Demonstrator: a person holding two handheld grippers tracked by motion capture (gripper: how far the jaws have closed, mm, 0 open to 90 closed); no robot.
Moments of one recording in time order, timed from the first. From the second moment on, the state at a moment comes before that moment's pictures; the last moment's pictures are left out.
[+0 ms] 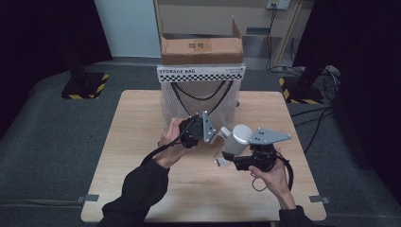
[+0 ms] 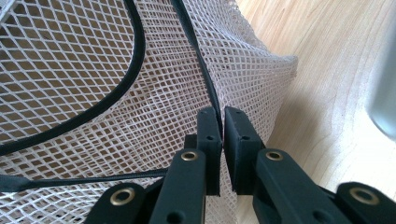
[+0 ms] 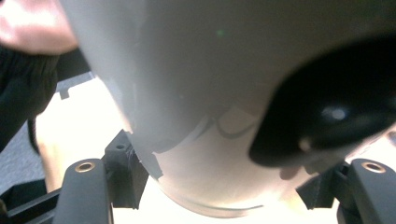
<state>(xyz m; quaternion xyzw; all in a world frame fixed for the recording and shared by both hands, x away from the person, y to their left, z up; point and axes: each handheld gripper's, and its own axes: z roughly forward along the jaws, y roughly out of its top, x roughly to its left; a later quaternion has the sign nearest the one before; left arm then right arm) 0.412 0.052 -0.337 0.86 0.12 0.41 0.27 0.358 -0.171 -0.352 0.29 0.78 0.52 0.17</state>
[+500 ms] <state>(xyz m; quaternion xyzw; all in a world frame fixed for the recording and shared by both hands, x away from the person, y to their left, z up) 0.413 0.051 -0.338 0.86 0.12 0.41 0.27 0.385 -0.168 -0.295 0.28 0.76 0.55 0.22</state>
